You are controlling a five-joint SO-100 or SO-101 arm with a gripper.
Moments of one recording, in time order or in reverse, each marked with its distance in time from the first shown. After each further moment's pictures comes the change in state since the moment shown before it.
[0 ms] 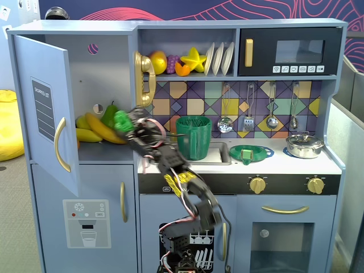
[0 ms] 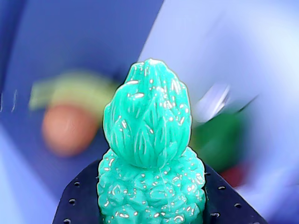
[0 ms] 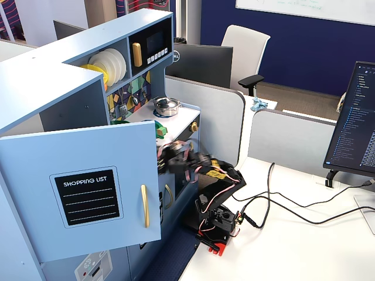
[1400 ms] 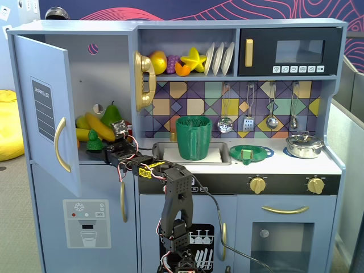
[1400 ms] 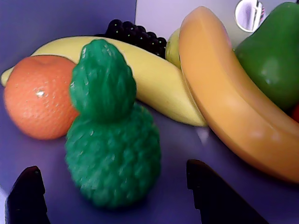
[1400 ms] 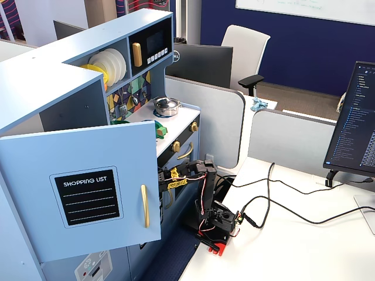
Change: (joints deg) arm -3.4 -53.3 -8.8 -35.9 17.4
